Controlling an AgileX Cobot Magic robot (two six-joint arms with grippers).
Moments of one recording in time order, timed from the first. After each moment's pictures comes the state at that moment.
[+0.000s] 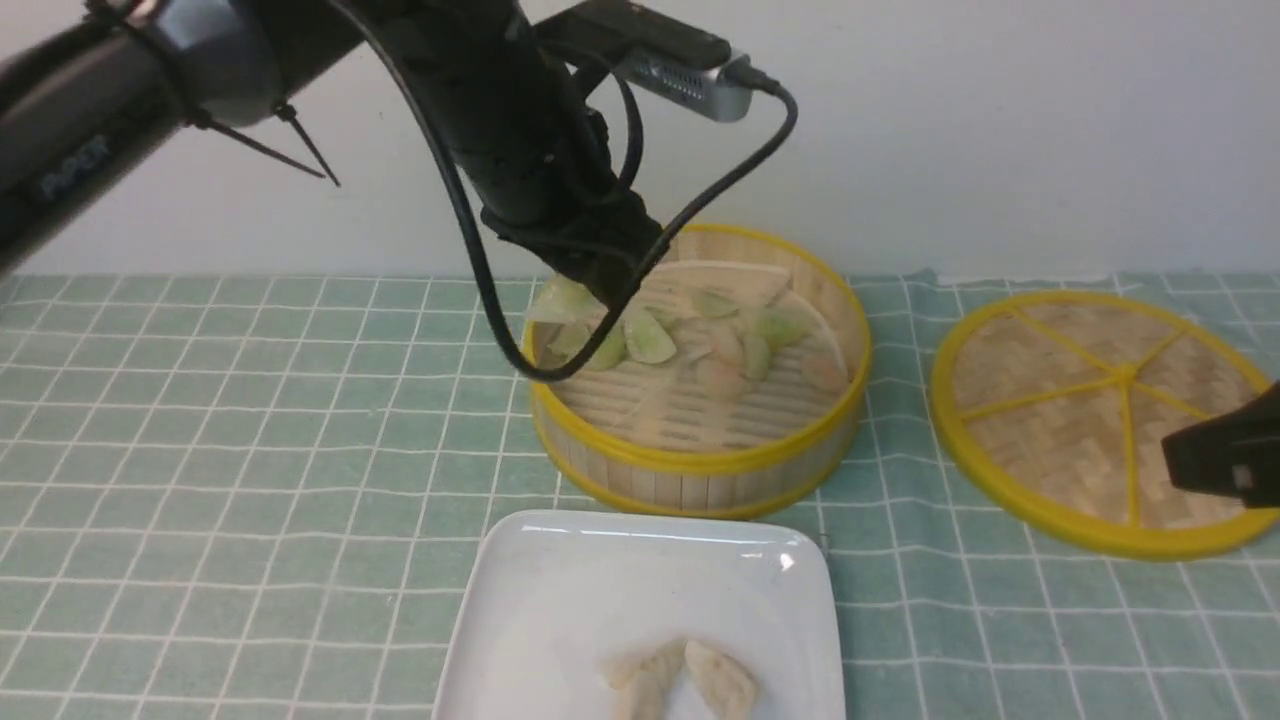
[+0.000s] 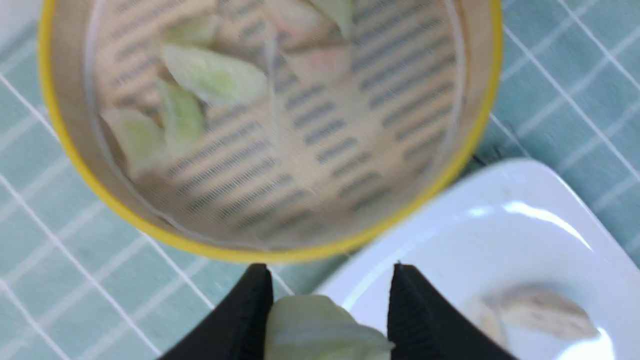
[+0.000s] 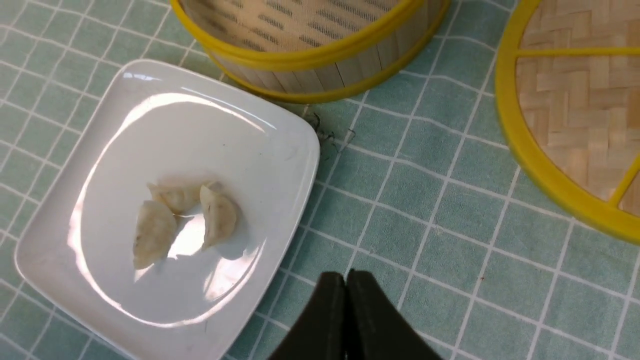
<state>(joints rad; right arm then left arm) 0.12 0.99 -0.96 0.42 1.10 -0.27 -0.44 1.89 -1.83 -0.20 1.23 0.31</state>
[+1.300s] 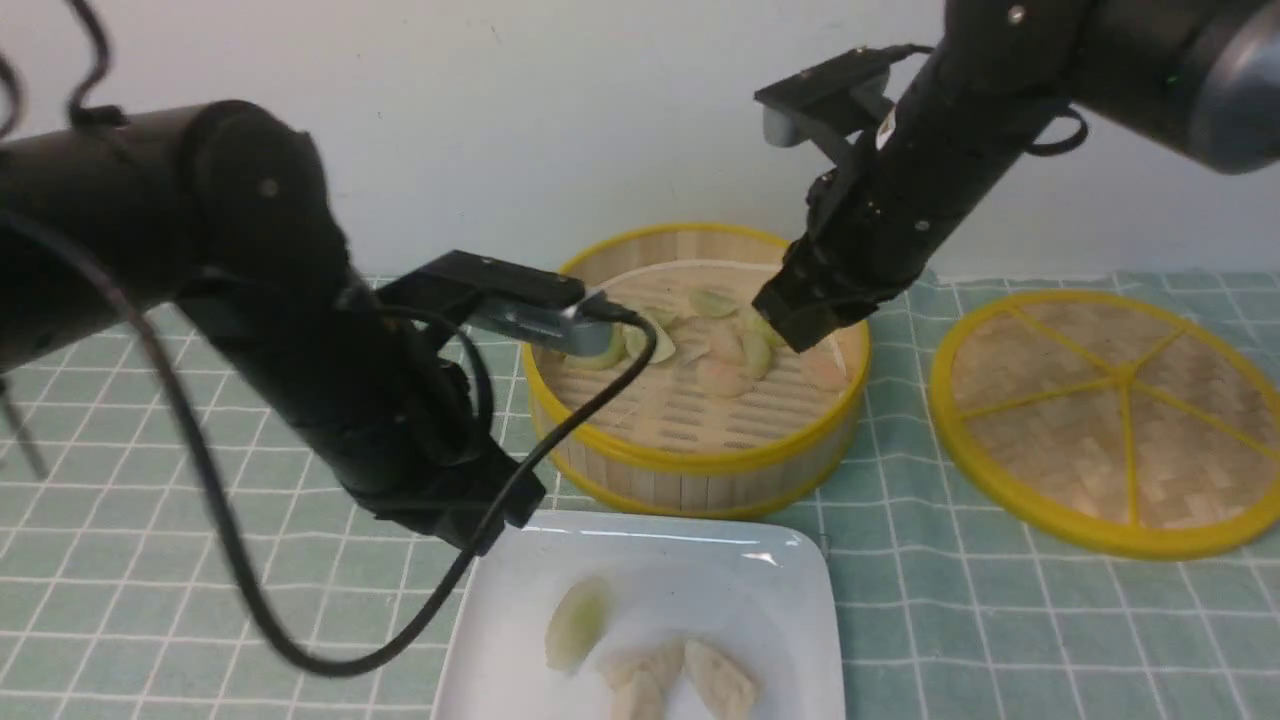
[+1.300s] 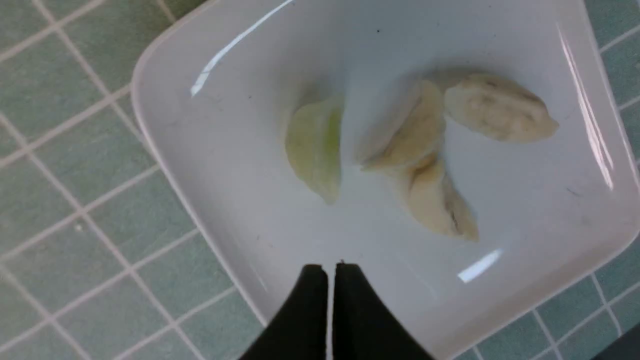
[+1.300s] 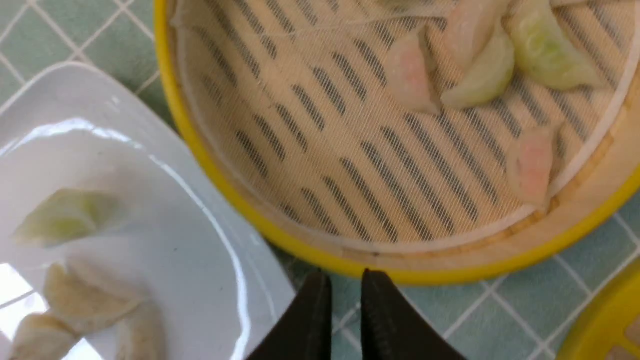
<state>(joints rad) 0.44 1.99 -1.84 0.20 1.22 -0.33 -0.37 1.49 -1.13 -0.31 1.03 0.24</state>
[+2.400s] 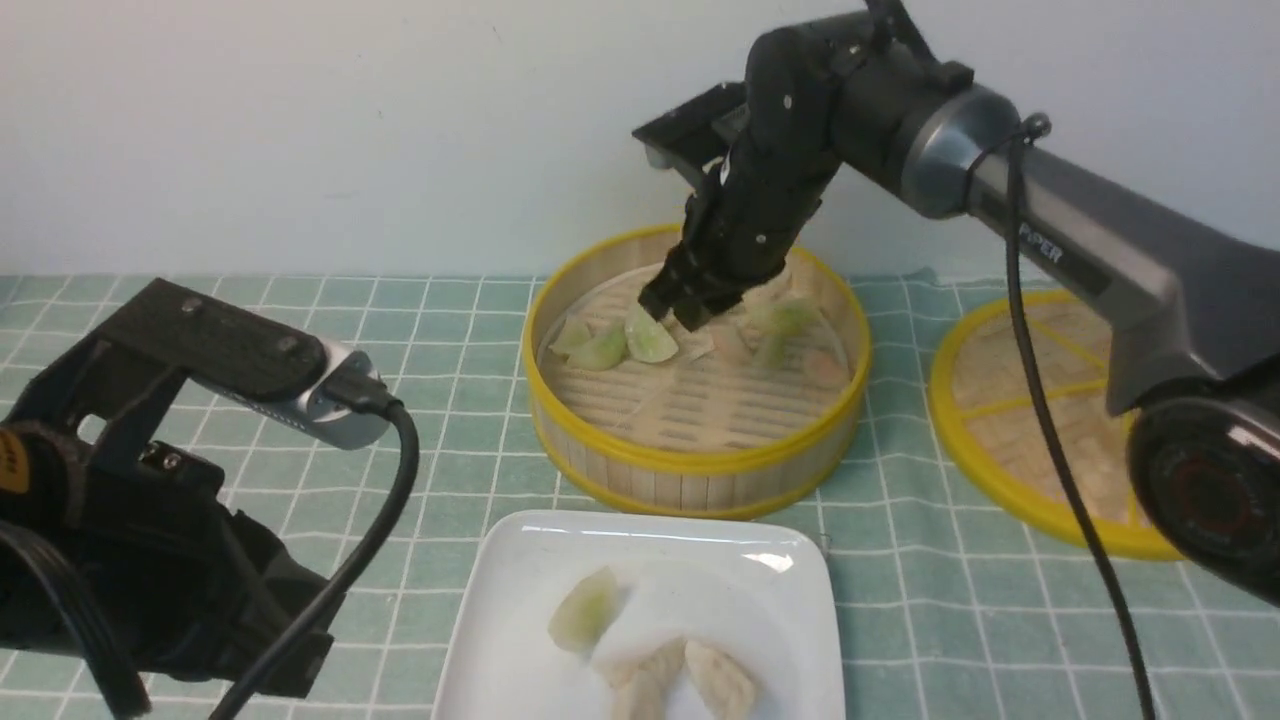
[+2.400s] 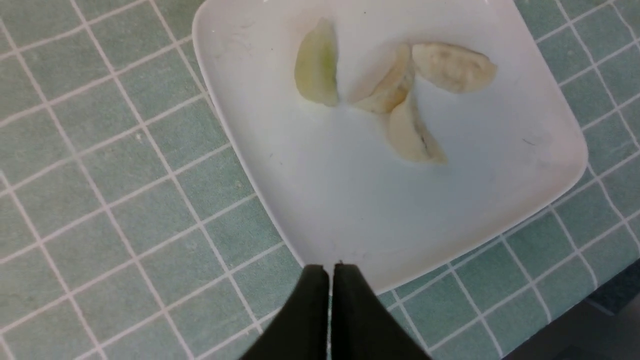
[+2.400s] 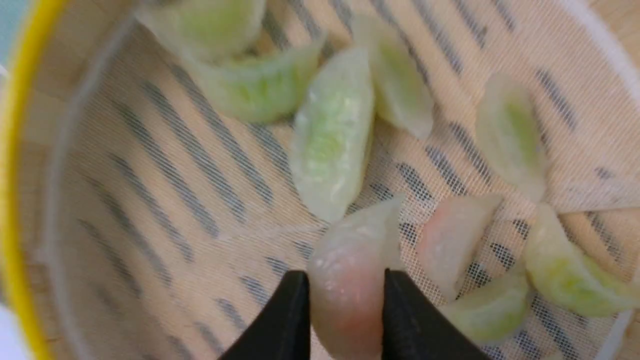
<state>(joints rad) 0.52 2.29 -2.27 0.12 1.24 -0.21 -0.35 1.00 -0.89 -0.28 1.04 0.21</state>
